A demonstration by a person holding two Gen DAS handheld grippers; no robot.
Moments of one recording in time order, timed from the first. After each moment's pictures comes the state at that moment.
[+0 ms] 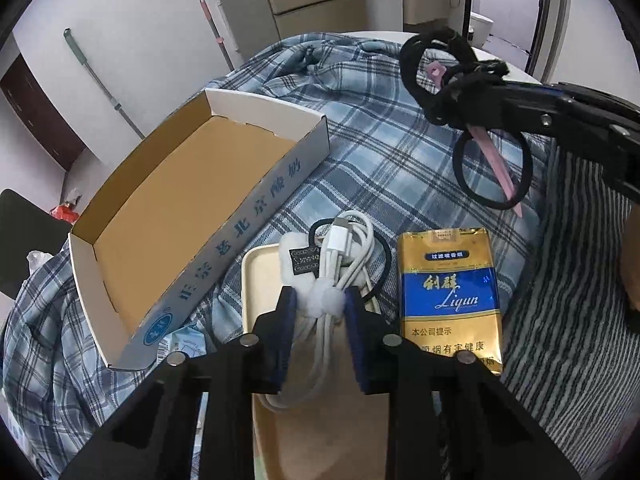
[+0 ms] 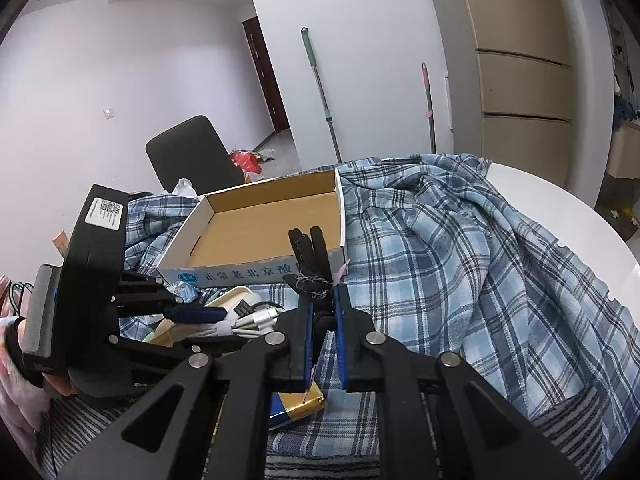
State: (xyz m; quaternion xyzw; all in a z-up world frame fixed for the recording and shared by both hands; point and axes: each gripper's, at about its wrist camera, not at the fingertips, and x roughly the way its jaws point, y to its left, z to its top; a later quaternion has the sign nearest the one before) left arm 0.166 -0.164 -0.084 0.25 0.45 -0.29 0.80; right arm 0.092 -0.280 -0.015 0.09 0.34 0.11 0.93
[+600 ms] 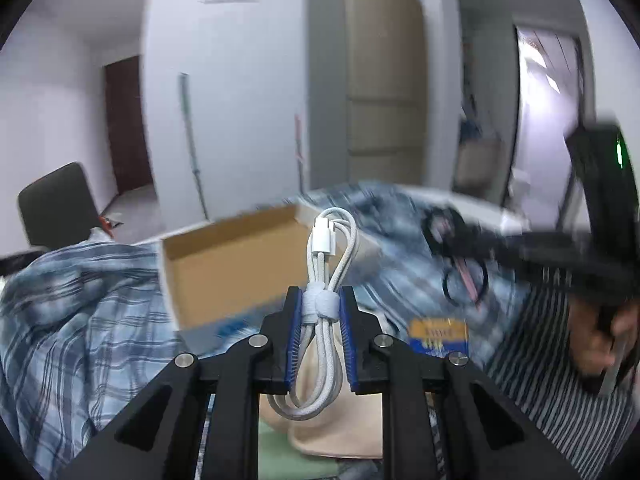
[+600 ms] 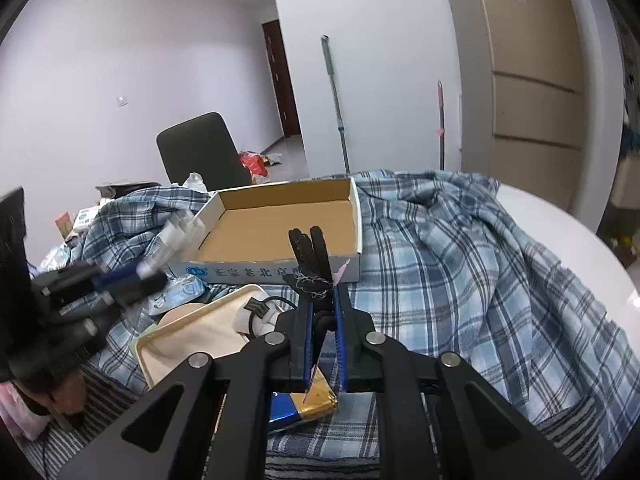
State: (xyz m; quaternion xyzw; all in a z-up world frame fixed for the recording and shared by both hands) left arm 0.094 -0.079 -0.038 0.06 0.24 -0.24 0.94; right arm 0.082 -0.259 -0.012 0.05 0.31 0.12 0.94
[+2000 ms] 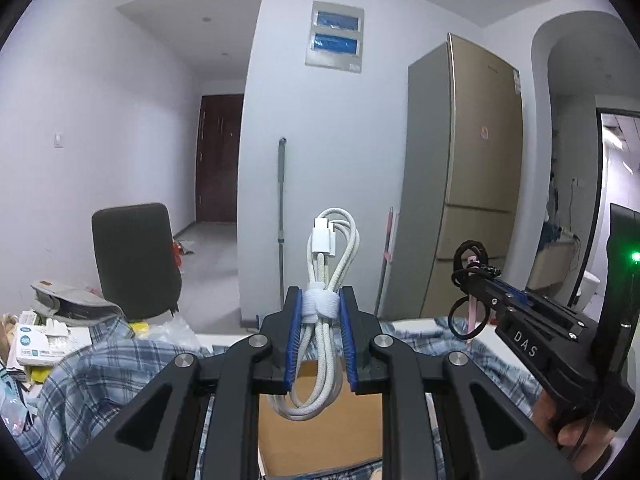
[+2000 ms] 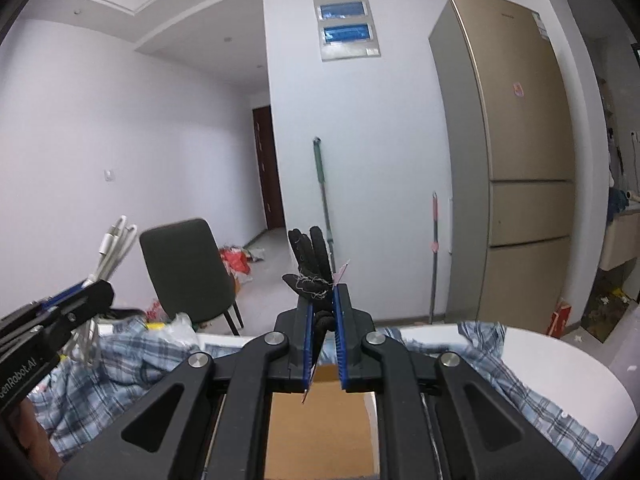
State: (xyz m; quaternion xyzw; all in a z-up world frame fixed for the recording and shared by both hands) left arm 0.166 -0.042 0.096 -0.03 0.14 -0.08 0.99; right arm 0.183 -0.217 0.097 0.06 0.16 0.07 0.98
